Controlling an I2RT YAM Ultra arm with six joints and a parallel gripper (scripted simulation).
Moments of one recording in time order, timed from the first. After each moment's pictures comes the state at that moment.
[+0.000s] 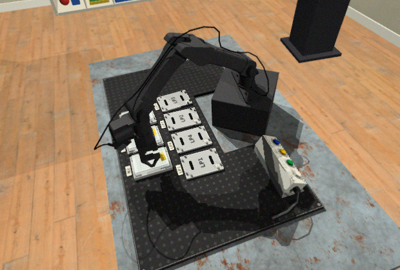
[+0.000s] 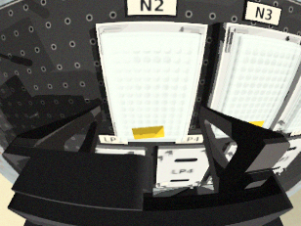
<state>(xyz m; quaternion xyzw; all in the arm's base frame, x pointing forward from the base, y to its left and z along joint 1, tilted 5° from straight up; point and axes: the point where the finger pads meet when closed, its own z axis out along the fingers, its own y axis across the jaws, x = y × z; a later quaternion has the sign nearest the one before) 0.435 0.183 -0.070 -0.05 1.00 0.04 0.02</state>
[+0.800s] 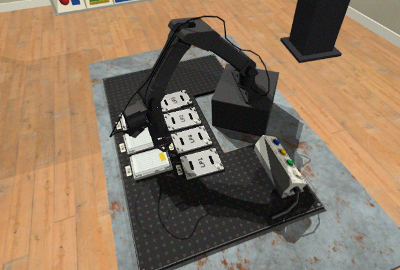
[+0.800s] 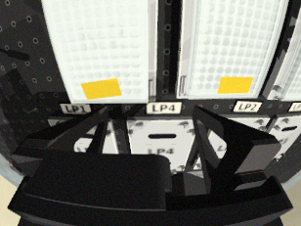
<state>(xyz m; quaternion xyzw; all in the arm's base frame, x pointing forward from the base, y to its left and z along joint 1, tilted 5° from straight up) 0.382 0.132 -0.076 -0.05 1.00 0.03 0.00</state>
